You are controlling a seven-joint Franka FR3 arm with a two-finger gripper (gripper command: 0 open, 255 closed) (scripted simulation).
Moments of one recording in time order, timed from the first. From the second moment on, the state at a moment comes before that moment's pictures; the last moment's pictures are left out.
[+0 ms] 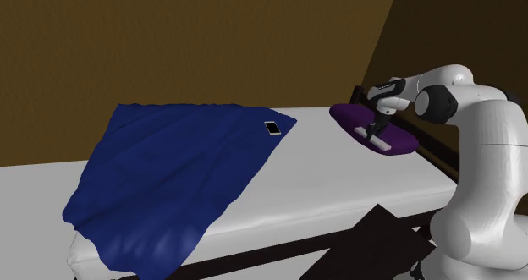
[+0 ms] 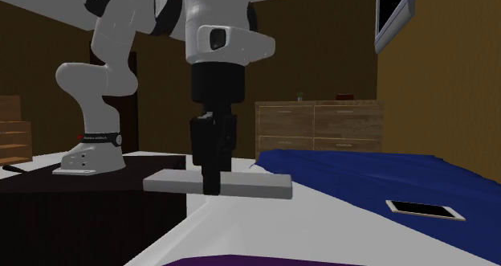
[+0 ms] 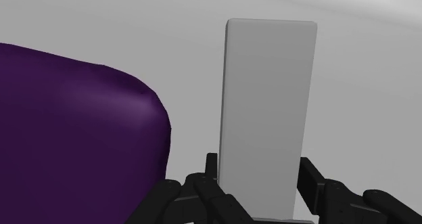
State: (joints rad) arm -0.70 0.73 -0.20 -1.41 0.16 2.11 -0.72
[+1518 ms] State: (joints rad) arm -0.72 0.92 -0.17 -1.40 0.19 2.29 -0.74
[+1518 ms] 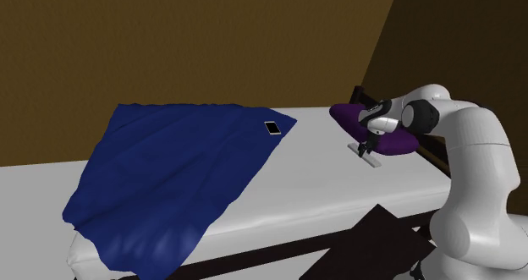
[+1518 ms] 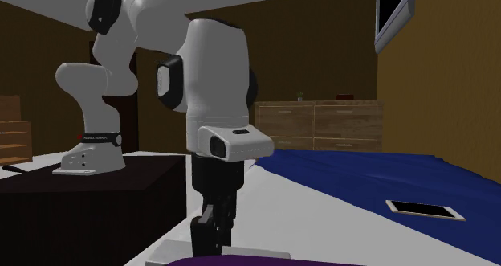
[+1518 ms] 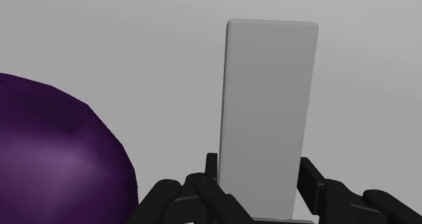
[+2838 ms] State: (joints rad) arm -0.72 0.93 -0.17 -1.39 0.19 2.29 -0.74
